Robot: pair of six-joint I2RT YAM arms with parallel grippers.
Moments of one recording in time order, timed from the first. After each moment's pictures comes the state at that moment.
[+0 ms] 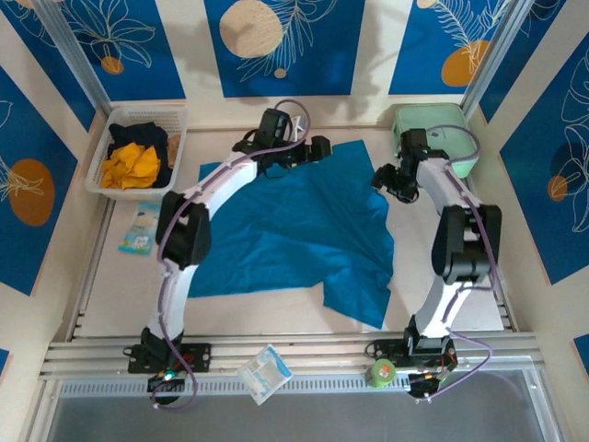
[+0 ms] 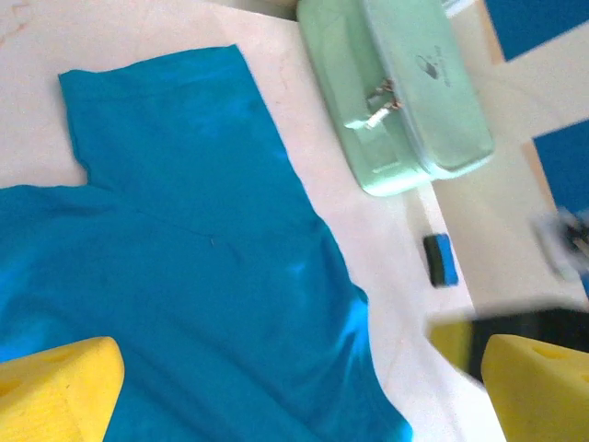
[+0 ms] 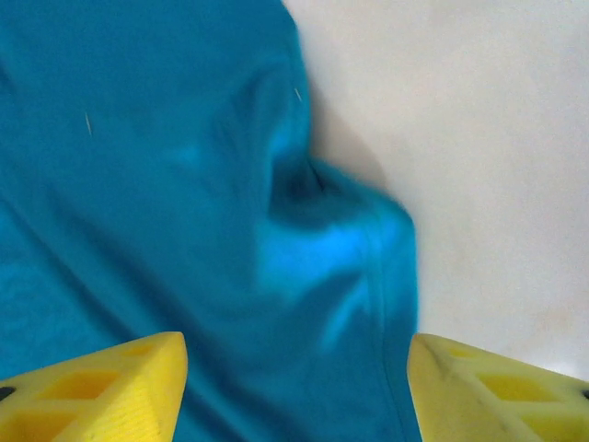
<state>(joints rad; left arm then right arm) -0.53 2.19 1.97 -0.37 0.44 -0.59 0.01 1.87 1.50 -0.81 -0.16 0.44</state>
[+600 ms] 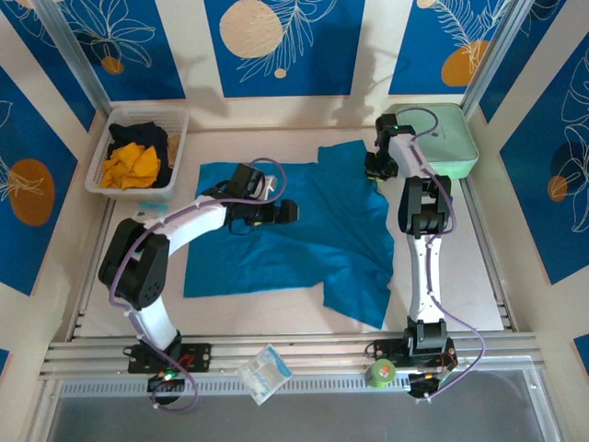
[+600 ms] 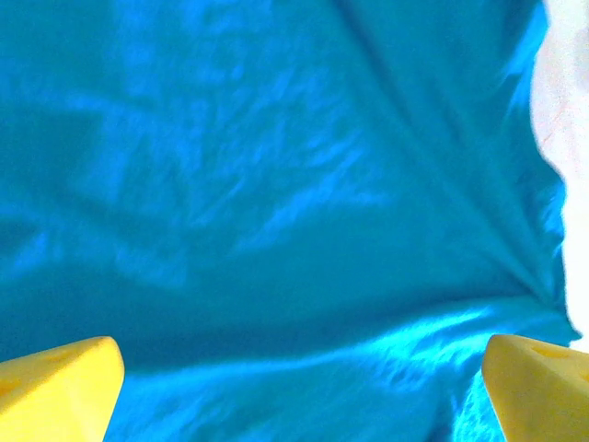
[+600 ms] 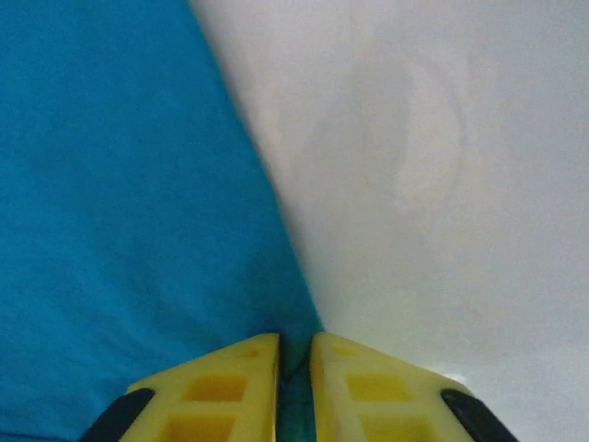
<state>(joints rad) -0.54 1.73 1.18 -0.37 0.35 -0.47 0.06 2.54 2.31 -1.10 -0.02 0.28</state>
